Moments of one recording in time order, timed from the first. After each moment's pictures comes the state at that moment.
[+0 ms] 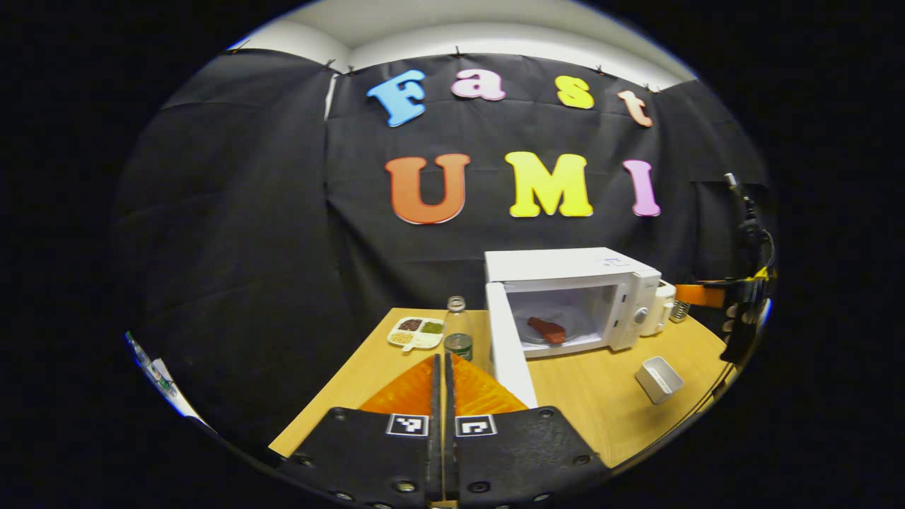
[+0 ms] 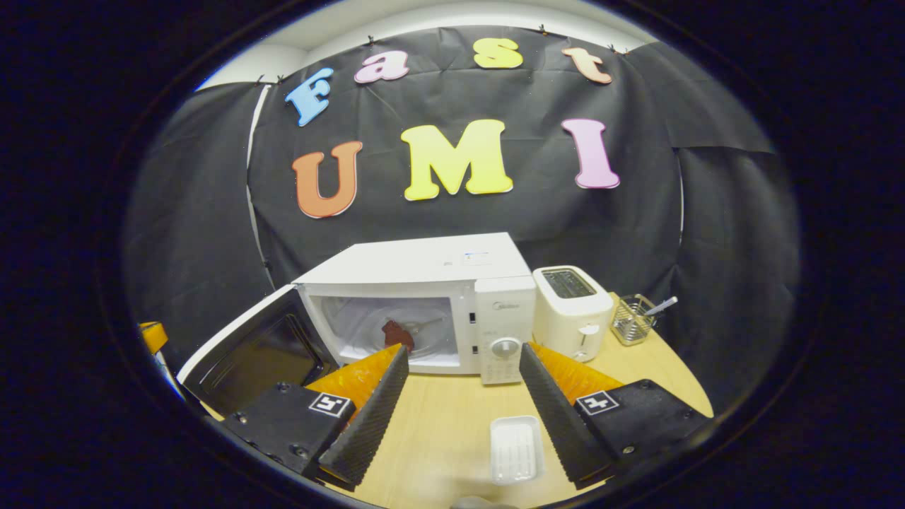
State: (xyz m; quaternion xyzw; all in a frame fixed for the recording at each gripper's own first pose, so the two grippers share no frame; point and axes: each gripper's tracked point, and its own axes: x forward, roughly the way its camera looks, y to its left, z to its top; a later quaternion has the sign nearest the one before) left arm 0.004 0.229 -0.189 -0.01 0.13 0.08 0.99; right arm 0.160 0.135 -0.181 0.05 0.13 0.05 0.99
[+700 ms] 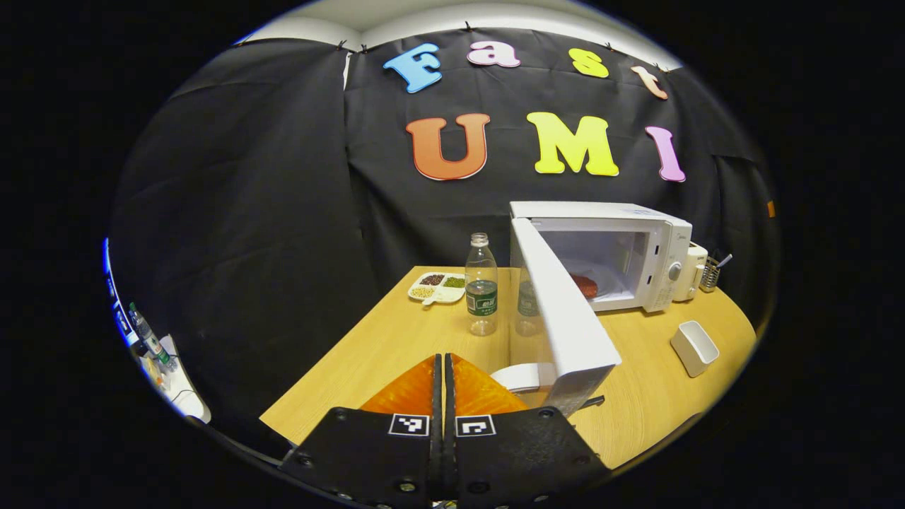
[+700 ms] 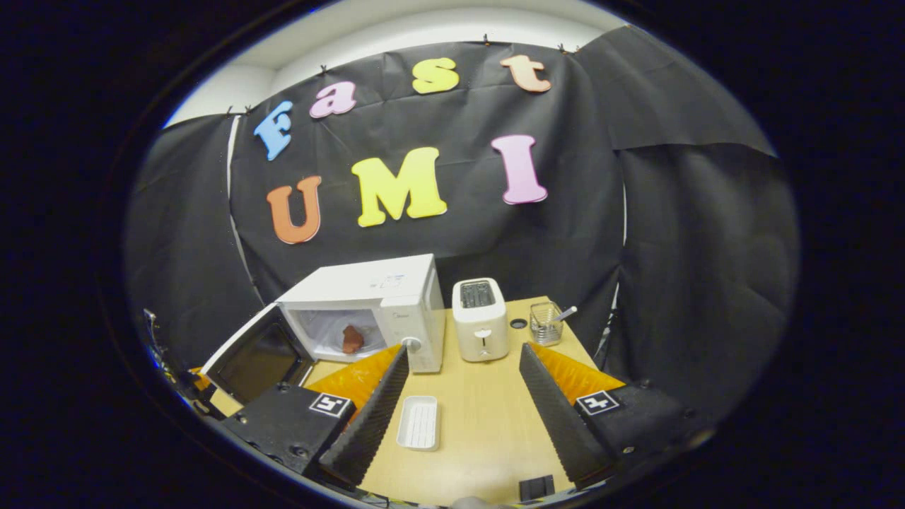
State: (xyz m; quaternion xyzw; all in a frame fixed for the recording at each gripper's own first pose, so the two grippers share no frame) left arm -0.009 0.225 -0.277 0.00 0.19 0.11 0.97; right arm 0.071 -0.035 -0.133 0.08 0.13 0.01 0.99
